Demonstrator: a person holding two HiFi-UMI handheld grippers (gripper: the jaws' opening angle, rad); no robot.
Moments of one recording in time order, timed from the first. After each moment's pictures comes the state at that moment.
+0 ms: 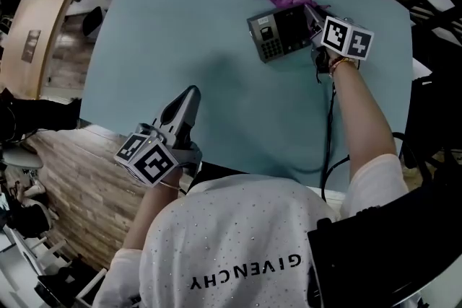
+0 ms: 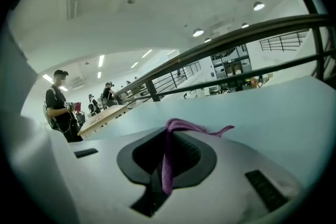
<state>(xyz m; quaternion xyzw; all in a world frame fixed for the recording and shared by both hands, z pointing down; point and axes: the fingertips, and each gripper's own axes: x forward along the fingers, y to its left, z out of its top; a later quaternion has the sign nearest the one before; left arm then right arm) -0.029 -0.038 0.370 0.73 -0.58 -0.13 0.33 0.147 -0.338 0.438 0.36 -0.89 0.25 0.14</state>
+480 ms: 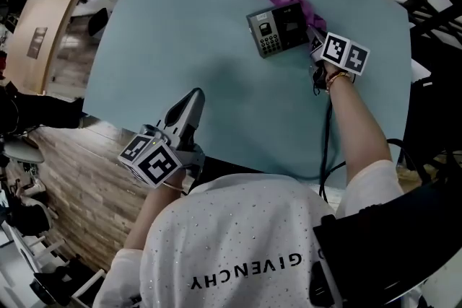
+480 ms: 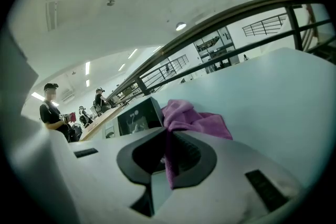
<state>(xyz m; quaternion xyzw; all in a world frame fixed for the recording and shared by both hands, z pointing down) -0.011 -0.011 0.363 0.74 -0.58 -0.13 0.32 0.183 -0.295 0.484 0.39 -0.85 0.34 0.13</state>
